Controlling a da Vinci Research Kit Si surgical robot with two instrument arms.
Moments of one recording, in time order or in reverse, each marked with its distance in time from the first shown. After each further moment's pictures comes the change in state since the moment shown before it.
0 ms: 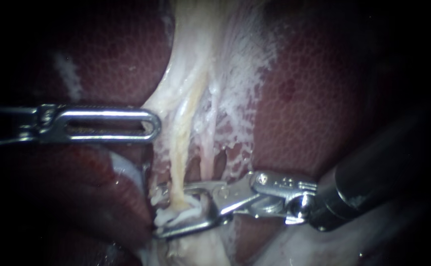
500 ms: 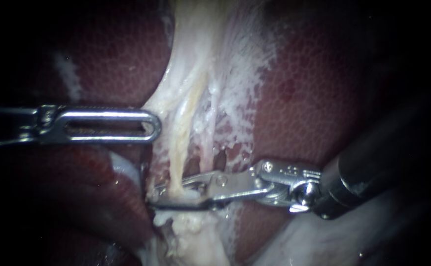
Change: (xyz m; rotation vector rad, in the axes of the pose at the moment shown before) right arm -0.001 0.001 0.000 -0.031 -0.025 0.001; left arm 0.000 0.000 0.000 -0.001 0.000 0.000
